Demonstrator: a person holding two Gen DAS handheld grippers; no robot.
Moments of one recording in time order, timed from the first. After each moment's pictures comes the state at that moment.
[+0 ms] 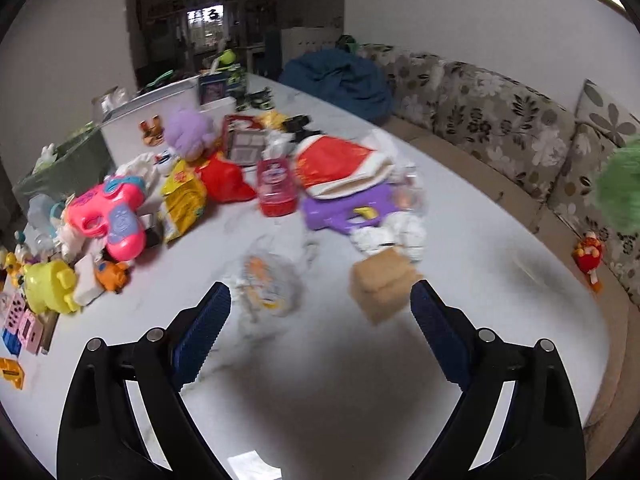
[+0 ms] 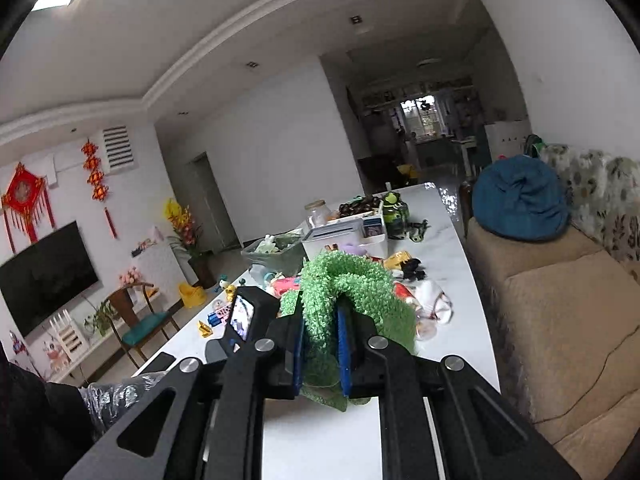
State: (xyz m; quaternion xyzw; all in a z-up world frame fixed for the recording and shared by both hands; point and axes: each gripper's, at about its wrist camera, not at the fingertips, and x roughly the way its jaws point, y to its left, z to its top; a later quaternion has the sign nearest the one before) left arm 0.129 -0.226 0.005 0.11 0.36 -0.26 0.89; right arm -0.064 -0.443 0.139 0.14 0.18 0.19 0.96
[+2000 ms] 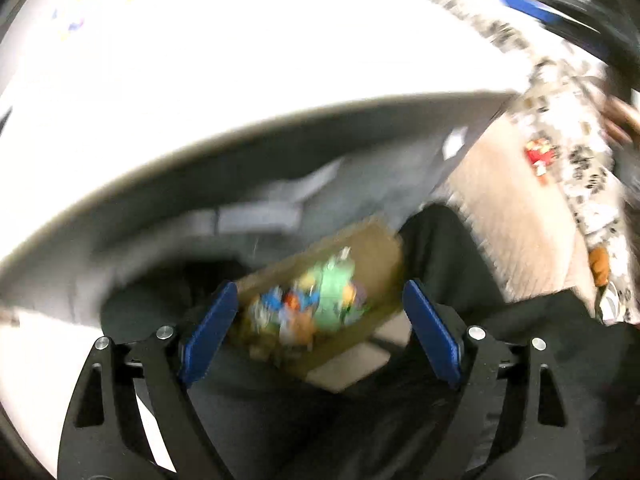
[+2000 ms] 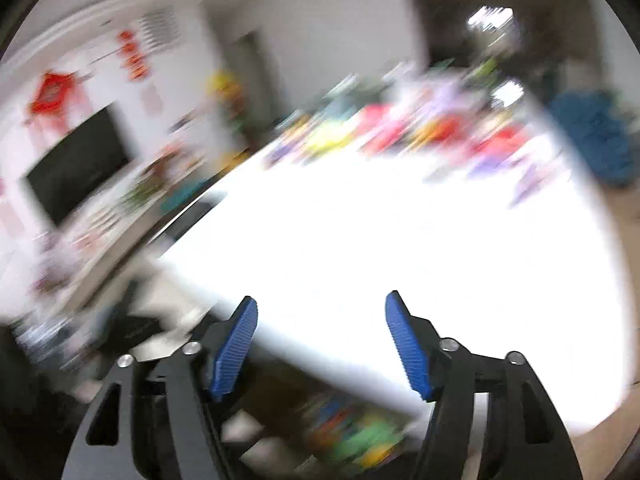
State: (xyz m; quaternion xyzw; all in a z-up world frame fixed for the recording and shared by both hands) left arm -0.114 -0.041 -0.065 0.07 0.52 -0.29 0.80; right arm -0.052 -0.322 0.056 0.00 0.32 0.20 0.93
